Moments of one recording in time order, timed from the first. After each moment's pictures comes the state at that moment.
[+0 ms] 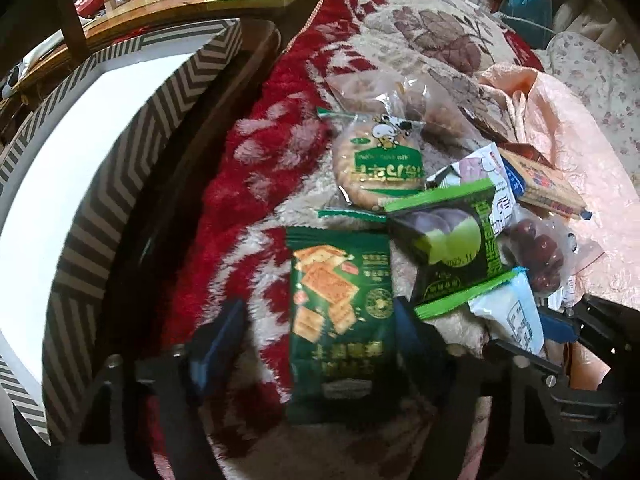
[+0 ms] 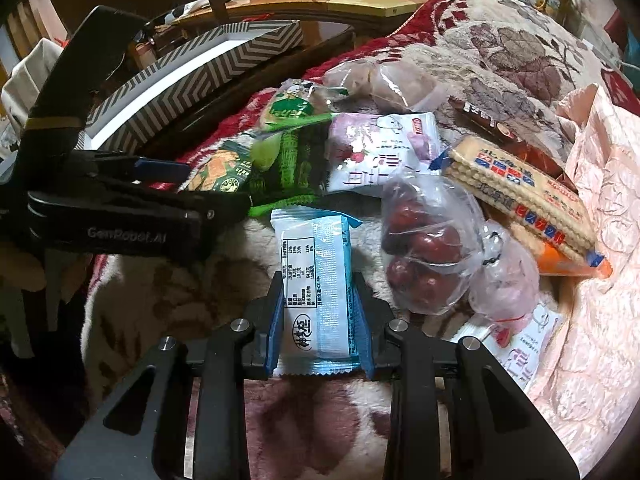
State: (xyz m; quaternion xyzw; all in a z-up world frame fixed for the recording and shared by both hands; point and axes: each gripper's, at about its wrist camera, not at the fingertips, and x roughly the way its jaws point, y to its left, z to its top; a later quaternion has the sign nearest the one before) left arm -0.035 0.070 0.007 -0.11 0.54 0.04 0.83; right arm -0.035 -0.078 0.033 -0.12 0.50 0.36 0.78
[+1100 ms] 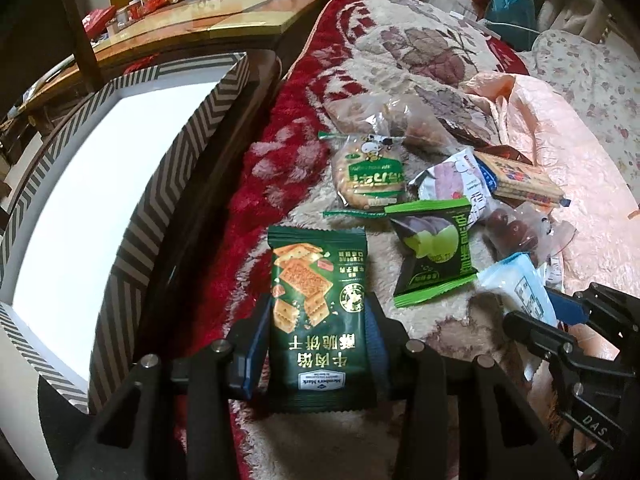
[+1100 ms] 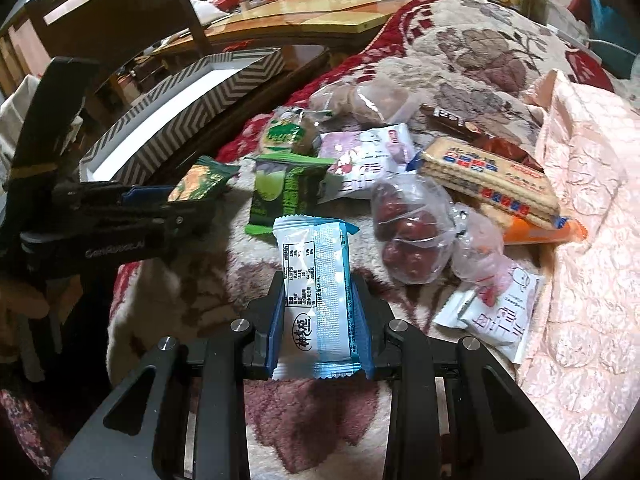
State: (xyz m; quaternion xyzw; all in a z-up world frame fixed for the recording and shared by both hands) left arm -0.058 0.066 0.035 -0.08 0.52 0.05 0.85; right arm -0.051 -0.091 0.054 -0.07 0.49 0.32 0.81
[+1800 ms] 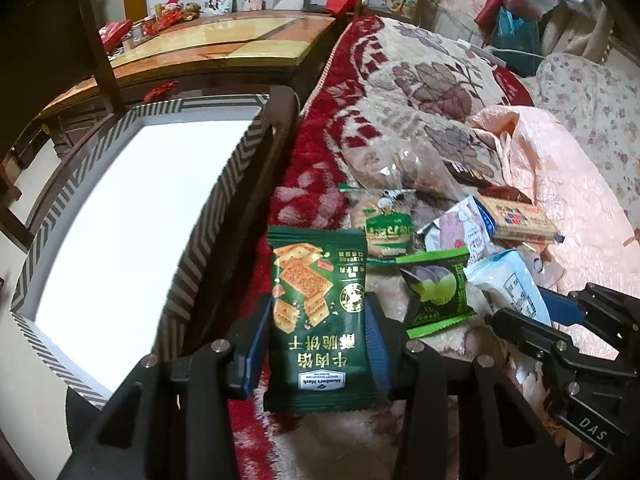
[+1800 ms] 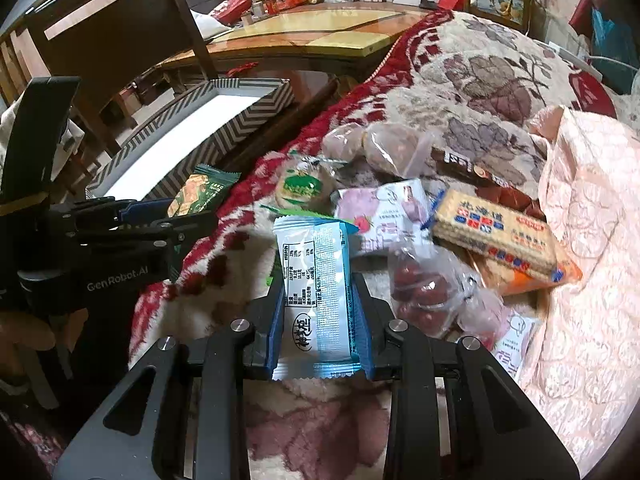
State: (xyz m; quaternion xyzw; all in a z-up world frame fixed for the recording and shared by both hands) left arm -0.057 0.081 0.064 -0.09 0.48 0.07 0.87; right arm -0.039 -0.065 0.085 -0.06 0.47 0.32 0.82
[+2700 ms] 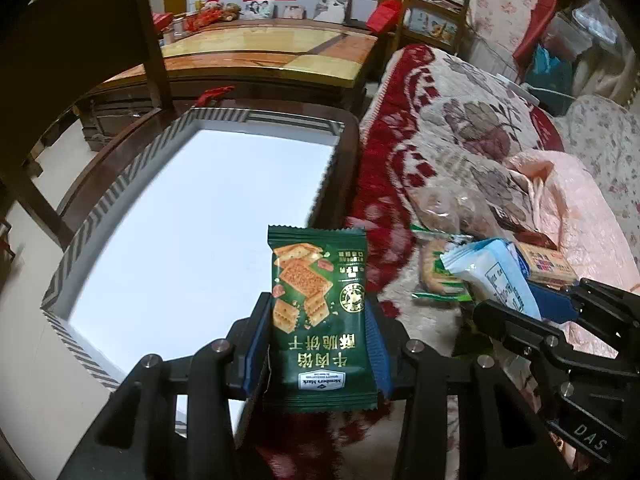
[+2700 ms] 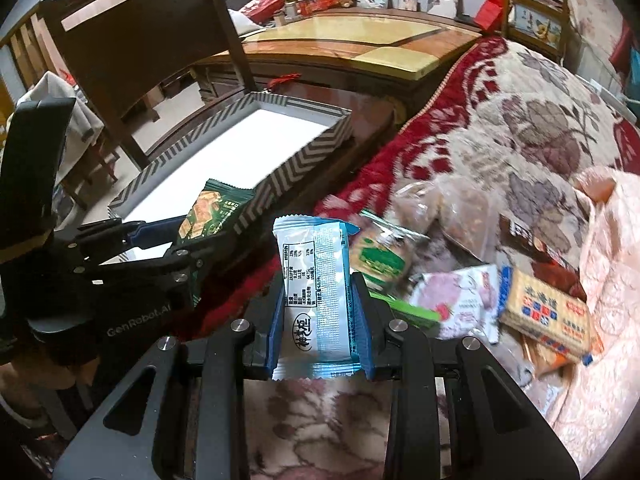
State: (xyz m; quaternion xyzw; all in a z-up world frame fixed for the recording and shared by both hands) left arm -0.063 0.140 0.079 -0.12 0.46 0.12 0.87; right arm -0.026 0.013 0.112 -0.08 0.46 0.36 0.81
